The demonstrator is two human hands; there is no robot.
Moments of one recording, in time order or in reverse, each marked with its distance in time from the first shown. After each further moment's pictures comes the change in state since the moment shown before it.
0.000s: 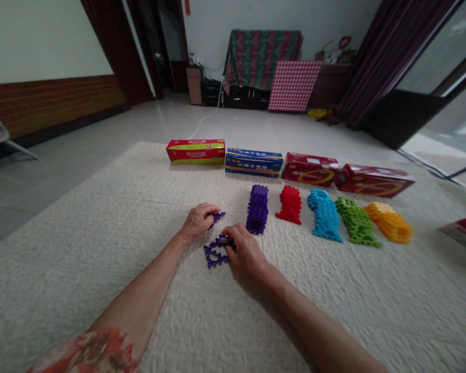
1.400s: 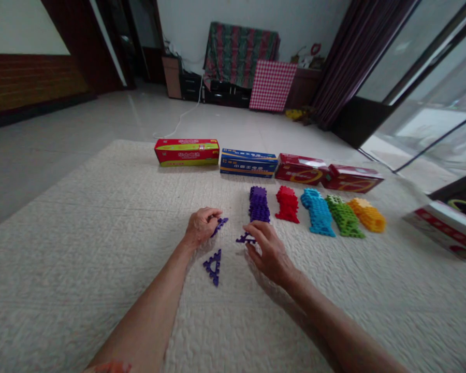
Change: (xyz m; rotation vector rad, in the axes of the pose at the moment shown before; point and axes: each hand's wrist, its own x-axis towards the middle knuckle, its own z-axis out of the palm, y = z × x) left_hand 0.005 -0.005 0.002 -0.111 0.030 -0.067; right_hand -0.009 0.008 -0.033 -0.338 0.149 -0.157
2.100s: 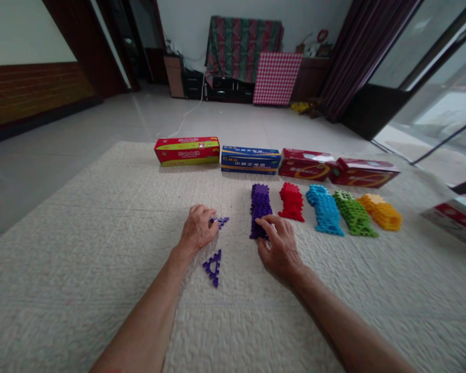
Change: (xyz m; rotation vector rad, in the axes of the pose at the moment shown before) left_hand -0.008 0.003 -0.007 0.456 0.033 0.178; right_hand -0.006 0.023 0.000 -0.161 0.119 0.077
